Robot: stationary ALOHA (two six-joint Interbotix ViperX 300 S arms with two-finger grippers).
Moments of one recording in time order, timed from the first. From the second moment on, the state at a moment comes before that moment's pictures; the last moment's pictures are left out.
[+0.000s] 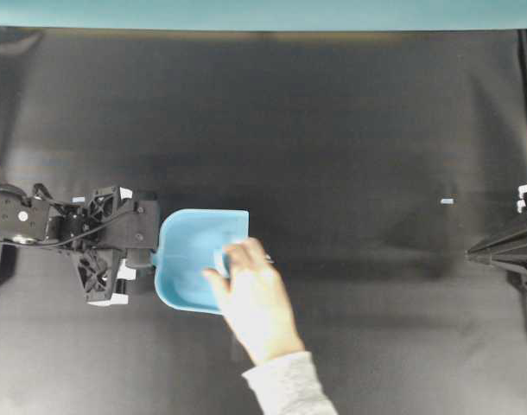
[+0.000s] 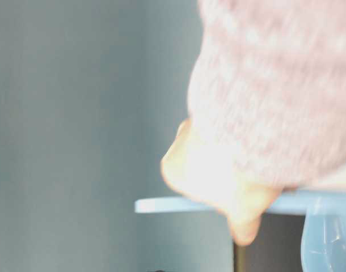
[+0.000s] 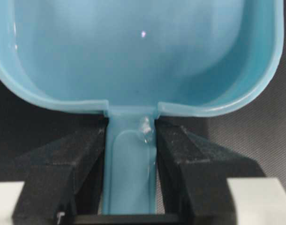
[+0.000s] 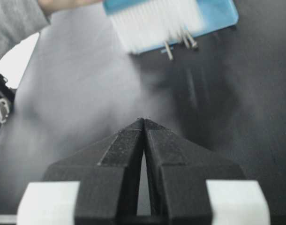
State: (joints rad) left arm -0.02 -0.09 1.00 0.04 0.07 -0.05; right arm 0.18 -1.50 1.58 0.02 0.12 0.40
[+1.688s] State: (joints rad) left arm 0.00 -0.07 1.13 0.04 -0.32 -0.06; right arm 0.18 -1.50 1.58 0.02 0.12 0.40
